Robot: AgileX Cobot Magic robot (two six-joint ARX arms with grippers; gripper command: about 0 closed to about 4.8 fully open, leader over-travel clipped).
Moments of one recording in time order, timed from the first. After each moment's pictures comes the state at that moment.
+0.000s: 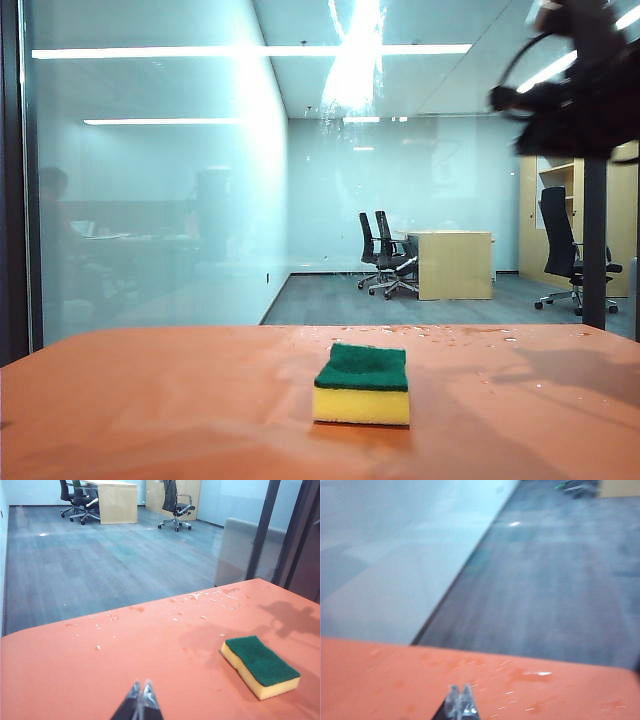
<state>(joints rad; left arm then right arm) 0.01 0.00 0.01 -0.02 0.51 0.01 0.26 1.28 0.53 0.65 -0.02 0.08</state>
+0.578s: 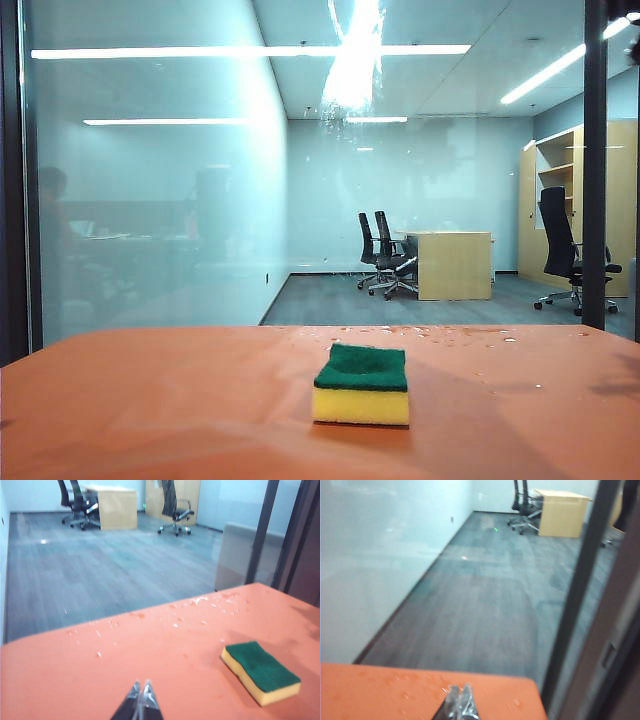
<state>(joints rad) 0.01 0.00 0.01 0.01 0.51 0.01 0.07 0.86 0.47 0.38 -0.02 -0.05</state>
